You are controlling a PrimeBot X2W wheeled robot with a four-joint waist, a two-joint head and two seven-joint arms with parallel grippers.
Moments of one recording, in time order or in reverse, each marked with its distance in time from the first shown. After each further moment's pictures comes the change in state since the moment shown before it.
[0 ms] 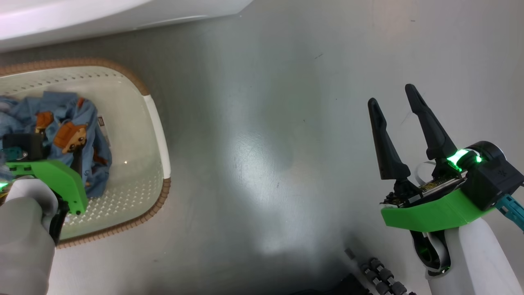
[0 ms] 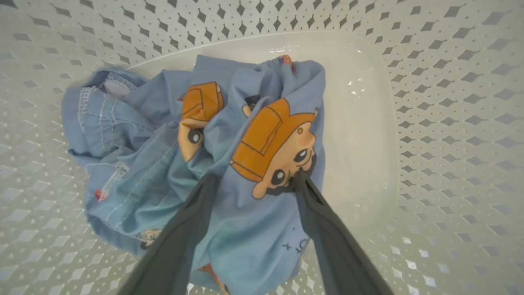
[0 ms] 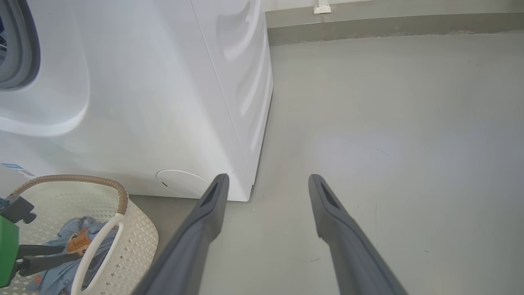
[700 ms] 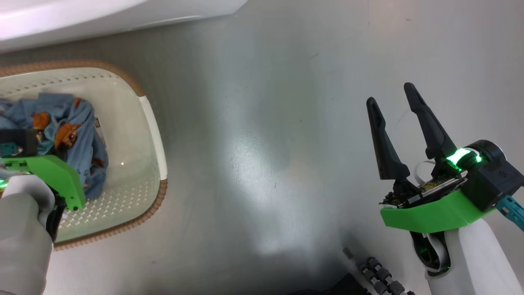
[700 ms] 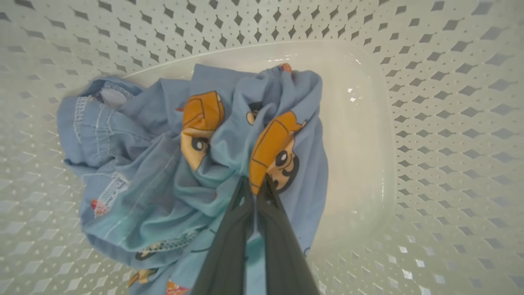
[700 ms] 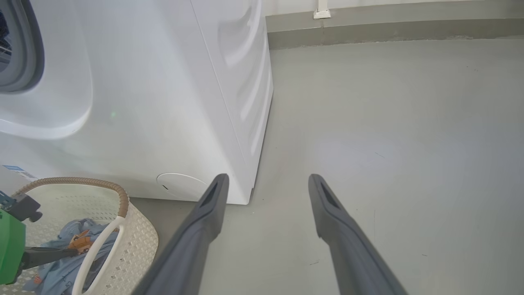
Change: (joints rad) left arm -0.019 0.009 -0.037 0.005 -0.045 0.000 0.016; right arm 0.000 0.000 0.009 -0.015 0.000 0.000 0.000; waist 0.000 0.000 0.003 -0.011
